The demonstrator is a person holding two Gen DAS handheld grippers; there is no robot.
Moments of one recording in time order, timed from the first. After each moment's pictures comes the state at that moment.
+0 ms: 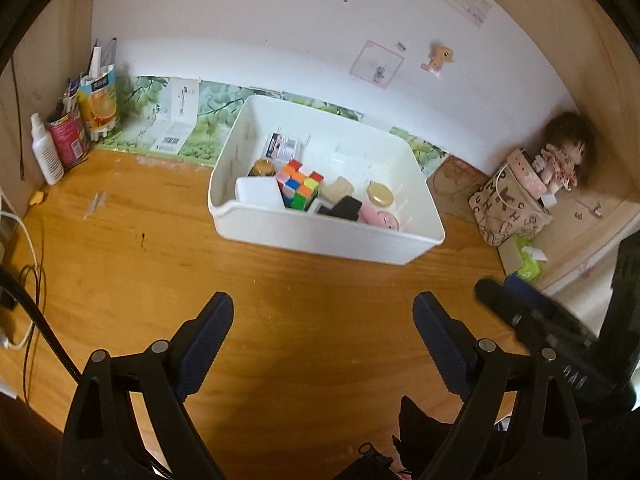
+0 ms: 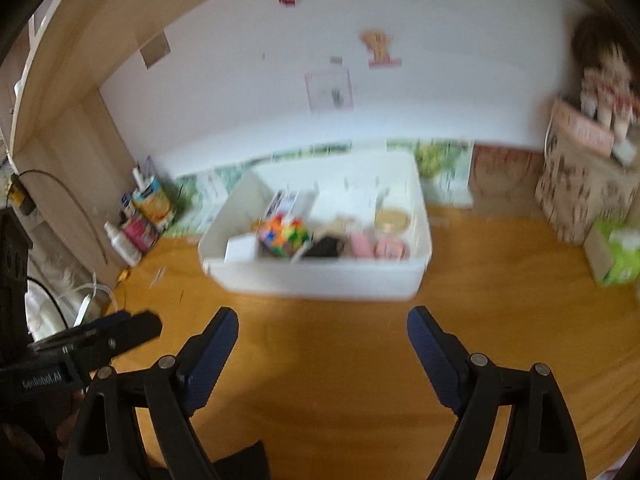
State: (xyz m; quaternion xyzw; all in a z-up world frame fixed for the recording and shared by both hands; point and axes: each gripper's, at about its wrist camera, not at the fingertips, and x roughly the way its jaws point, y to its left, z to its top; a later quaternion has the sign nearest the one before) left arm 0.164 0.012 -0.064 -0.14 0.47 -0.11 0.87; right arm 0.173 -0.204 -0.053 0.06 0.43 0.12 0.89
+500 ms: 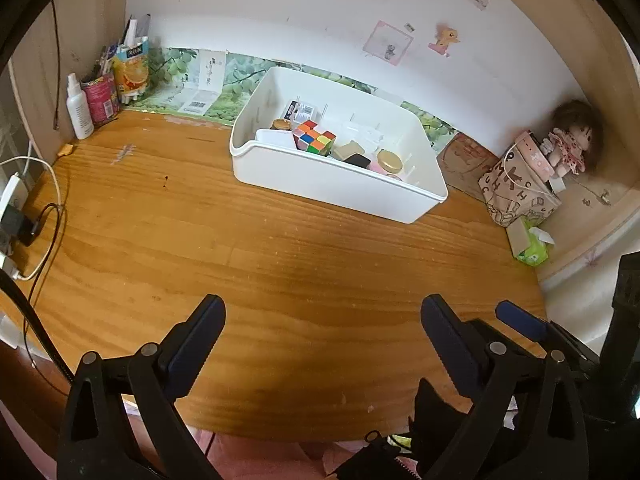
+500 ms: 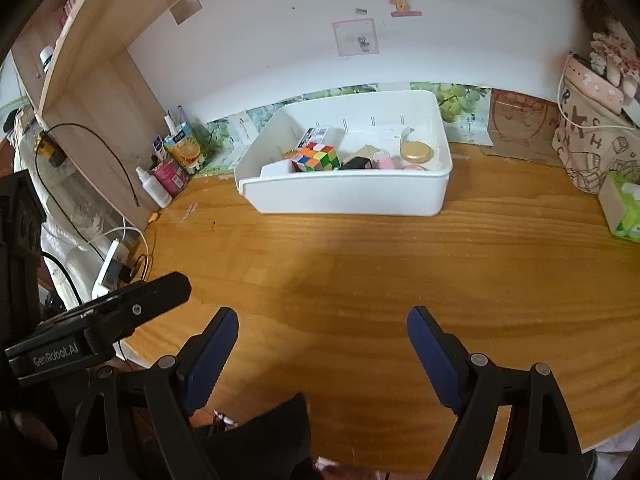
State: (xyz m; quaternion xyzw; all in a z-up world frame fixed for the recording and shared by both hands) left arm 0.103 -0.001 -0.067 -0.14 0.49 -0.07 0.86; right arm 0.108 -0.203 -0.061 0.06 0.49 0.16 0.85
